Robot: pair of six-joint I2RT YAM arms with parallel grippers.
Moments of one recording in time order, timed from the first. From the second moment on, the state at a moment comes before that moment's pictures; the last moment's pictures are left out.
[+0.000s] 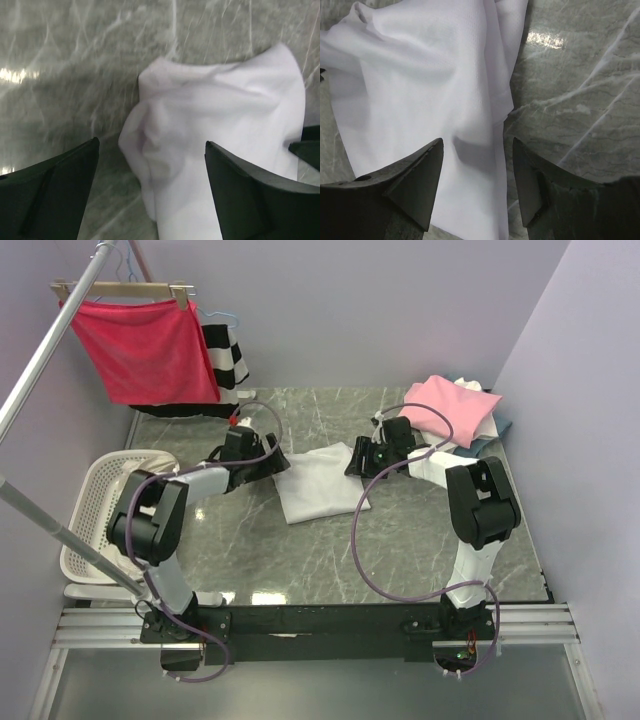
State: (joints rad) left arm -0.34 1.75 0.95 0.11 0.10 -0.62; right arm 0.29 1.88 1.13 -0.10 -0.38 0.40
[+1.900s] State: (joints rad) left arm -0.08 2.21 1.04 0.86 0.91 -0.95; right arm 0.30 1.90 1.09 -0.07 -0.43 0.43
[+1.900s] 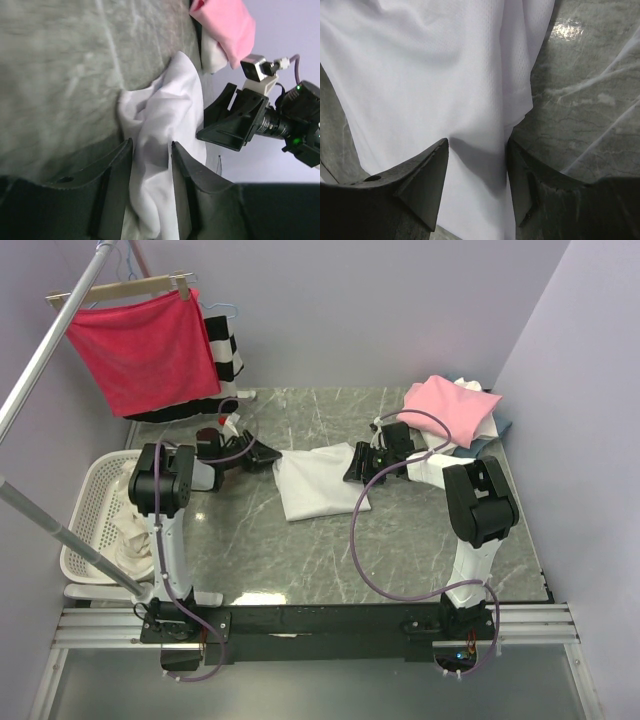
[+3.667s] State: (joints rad) left arm -0.40 1.75 0.88 0.16 0.08 -0.65; right arm 0.21 2.03 1.26 -0.14 -0.67 0.42
